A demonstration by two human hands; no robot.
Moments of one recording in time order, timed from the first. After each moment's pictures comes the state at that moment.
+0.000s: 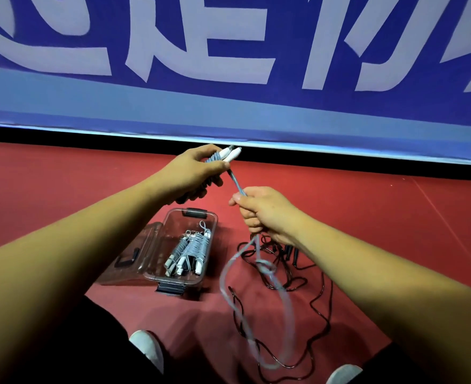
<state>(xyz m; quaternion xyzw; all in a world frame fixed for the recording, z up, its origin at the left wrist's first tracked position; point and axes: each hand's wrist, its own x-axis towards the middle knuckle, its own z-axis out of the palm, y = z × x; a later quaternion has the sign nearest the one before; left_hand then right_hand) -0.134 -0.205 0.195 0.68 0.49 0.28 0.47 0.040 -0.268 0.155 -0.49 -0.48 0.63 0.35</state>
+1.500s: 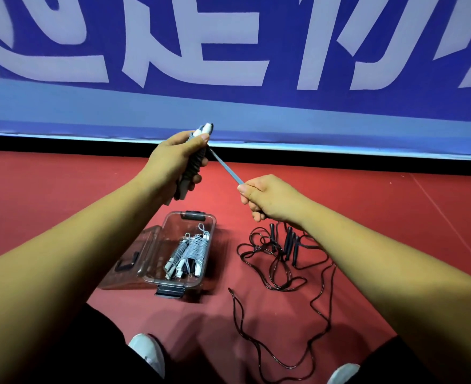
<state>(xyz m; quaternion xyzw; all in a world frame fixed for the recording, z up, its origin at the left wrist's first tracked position) -0.131 -0.203 0.208 0.54 0.48 0.44 0.53 0.068 -0.259 0.176 -0.55 -0.65 0.44 0.28</state>
